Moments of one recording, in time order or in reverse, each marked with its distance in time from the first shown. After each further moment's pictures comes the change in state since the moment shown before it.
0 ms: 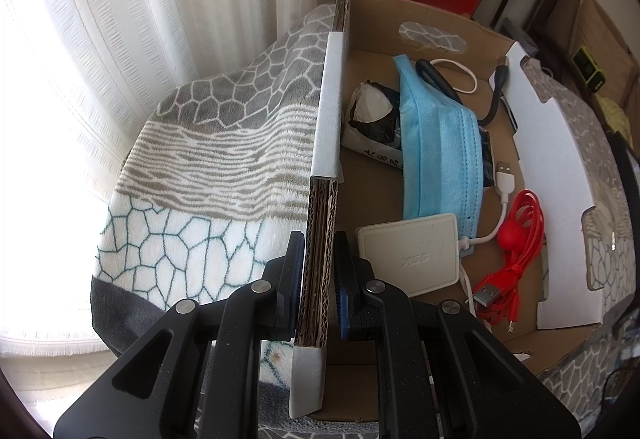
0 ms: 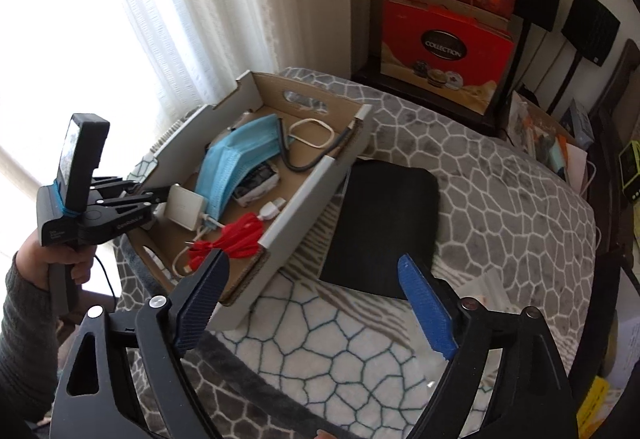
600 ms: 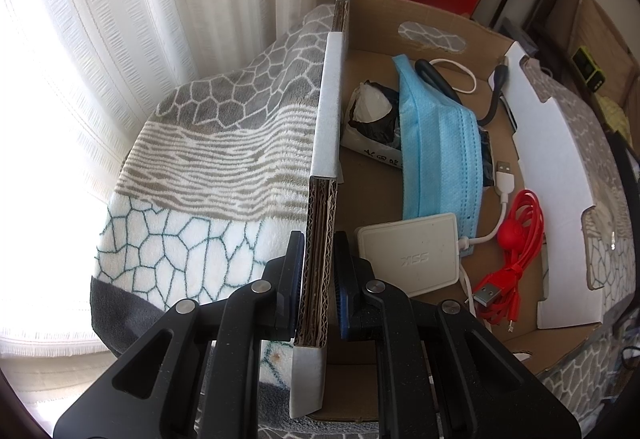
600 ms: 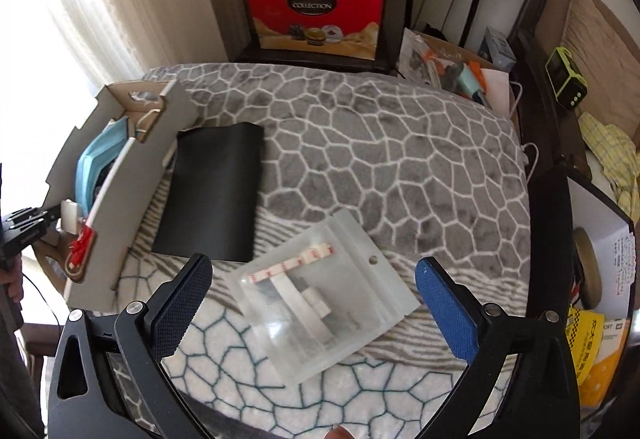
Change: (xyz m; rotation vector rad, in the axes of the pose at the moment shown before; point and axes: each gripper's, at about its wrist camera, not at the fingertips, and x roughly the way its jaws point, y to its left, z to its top) left arm 0.001 0.001 0.000 -0.001 0.001 -0.003; right arm -0.002 -0.129 -0.048 0.244 0.058 -0.182
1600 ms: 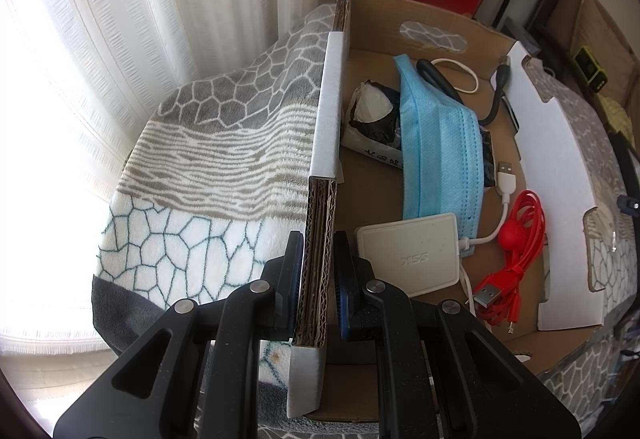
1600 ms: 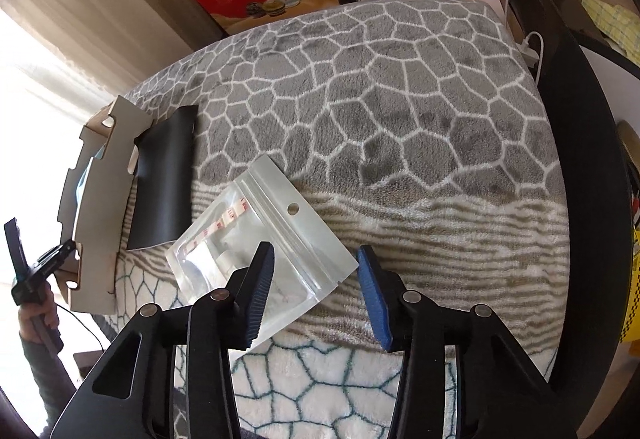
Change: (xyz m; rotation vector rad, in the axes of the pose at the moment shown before) left arm 0.000 0.002 0.001 -0.003 0.001 0.007; right arm 0.035 -0.084 -0.040 0.268 0.090 0.227
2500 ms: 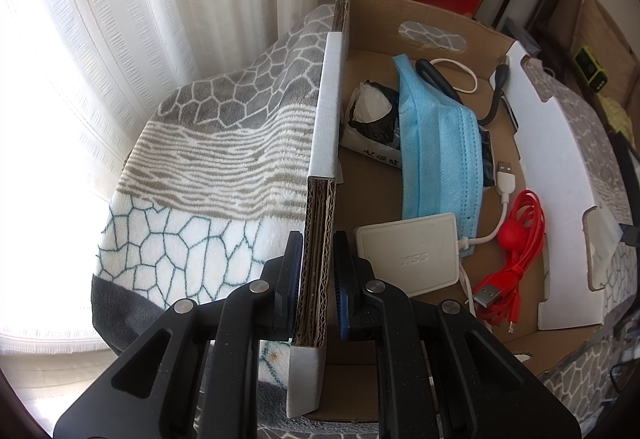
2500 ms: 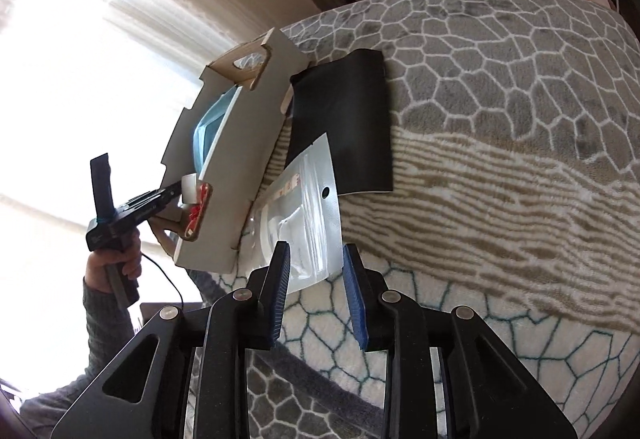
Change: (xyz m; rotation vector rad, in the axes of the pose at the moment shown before) left arm 0.000 -0.001 0.000 0.000 0.000 0.004; right arm 0.011 0.098 -0.026 -0.149 0.091 0.340
